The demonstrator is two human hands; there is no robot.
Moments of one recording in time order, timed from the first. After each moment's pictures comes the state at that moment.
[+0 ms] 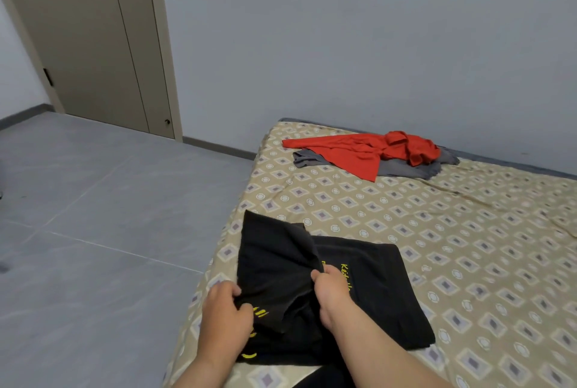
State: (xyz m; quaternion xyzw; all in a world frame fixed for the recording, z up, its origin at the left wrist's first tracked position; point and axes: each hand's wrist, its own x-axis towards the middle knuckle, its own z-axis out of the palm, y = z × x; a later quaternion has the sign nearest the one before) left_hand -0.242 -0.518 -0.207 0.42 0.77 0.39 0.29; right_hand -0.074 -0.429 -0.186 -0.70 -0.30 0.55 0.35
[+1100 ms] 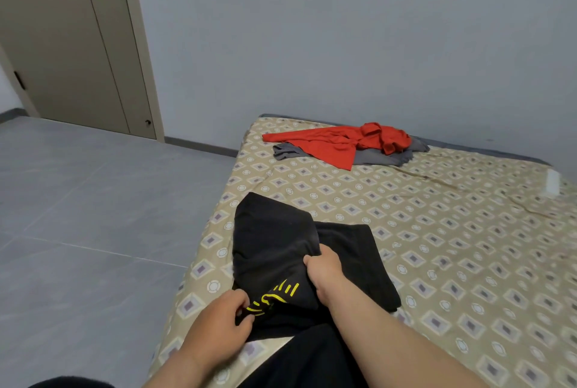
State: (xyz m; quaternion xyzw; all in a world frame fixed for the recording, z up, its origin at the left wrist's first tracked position) left_hand -0.237 -0.552 -0.215 0.66 0.66 0.22 0.28; right_hand -0.039 -0.443 -0.165 -0.70 -0.36 0.51 0.36
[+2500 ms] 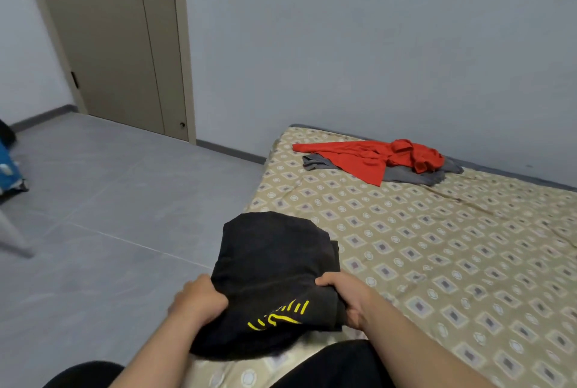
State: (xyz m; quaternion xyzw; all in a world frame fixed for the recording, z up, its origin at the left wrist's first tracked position) left_hand -0.311 -0.531 -0.169 0.39 0.83 0.12 0.39; right_hand -0.047 -0.464 -0.140 -0.58 -0.27 0.73 0.25
